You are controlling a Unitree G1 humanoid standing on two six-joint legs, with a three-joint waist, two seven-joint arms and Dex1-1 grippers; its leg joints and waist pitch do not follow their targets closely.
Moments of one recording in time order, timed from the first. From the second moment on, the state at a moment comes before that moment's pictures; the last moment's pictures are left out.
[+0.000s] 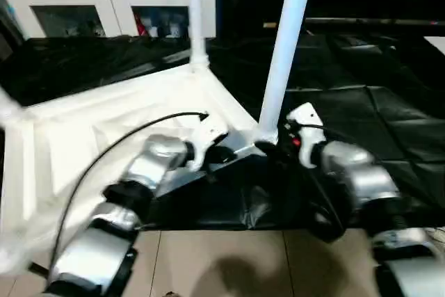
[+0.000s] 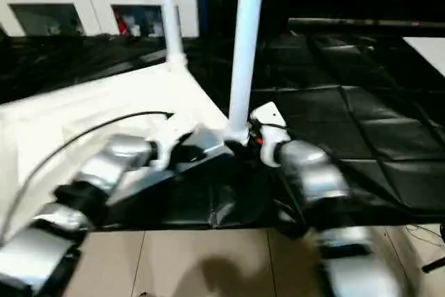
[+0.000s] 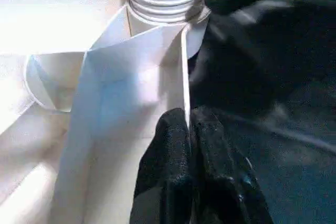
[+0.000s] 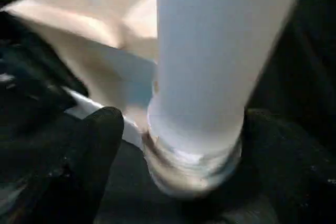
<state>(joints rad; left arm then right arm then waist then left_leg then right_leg) -0.73 0.24 -0.25 0.78 0.06 0.13 -1.05 -0.61 -0.34 0.09 0.59 0.07 0.21 0.91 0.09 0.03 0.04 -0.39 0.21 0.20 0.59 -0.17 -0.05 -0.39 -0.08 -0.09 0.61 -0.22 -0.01</state>
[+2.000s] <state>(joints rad) -0.83 0.14 -0.20 0.93 0.06 0.20 -0.81 -0.70 -0.20 0.03 0.72 0.04 0.28 0.57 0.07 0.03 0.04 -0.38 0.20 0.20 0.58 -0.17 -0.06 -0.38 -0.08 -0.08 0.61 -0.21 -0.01</state>
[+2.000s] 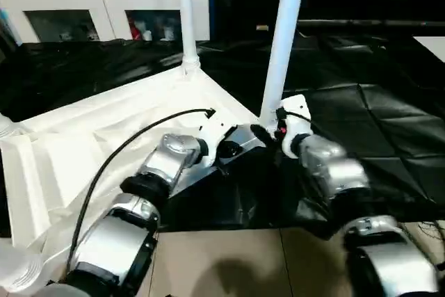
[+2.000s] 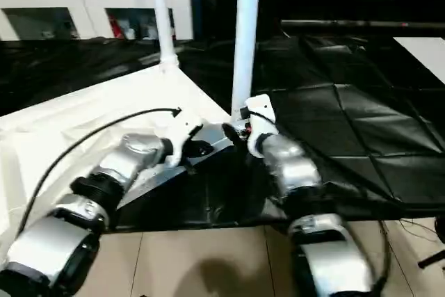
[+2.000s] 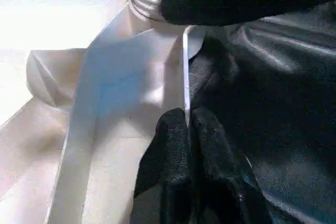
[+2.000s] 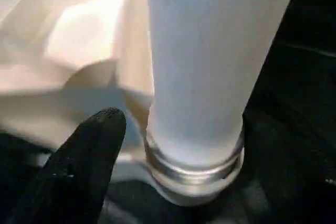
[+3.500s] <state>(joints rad) -0.76 0.12 -0.24 0.80 0.08 0.25 -0.78 -0.59 -0.11 -0.04 0.68 0.07 0.23 0.39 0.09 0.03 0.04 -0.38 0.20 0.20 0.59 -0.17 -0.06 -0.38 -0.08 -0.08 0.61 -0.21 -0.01</state>
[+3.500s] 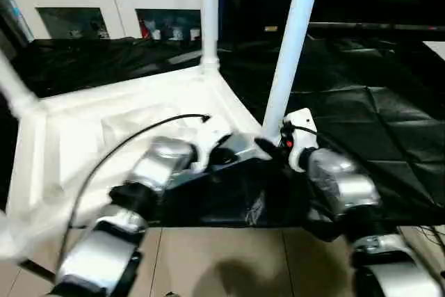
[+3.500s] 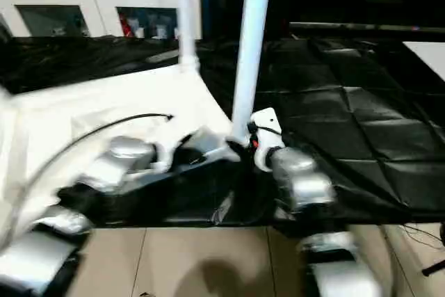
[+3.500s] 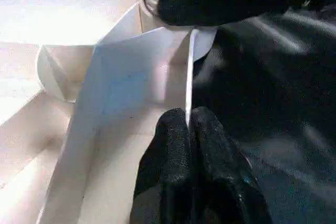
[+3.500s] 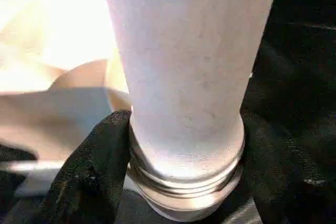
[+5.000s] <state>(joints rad) -0.72 0.29 -0.32 0.69 0.08 0.20 -1.16 -0.59 -0.39 0.16 0.59 0.04 0.15 1.03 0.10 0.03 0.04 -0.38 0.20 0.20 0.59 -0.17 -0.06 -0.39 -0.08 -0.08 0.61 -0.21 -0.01</state>
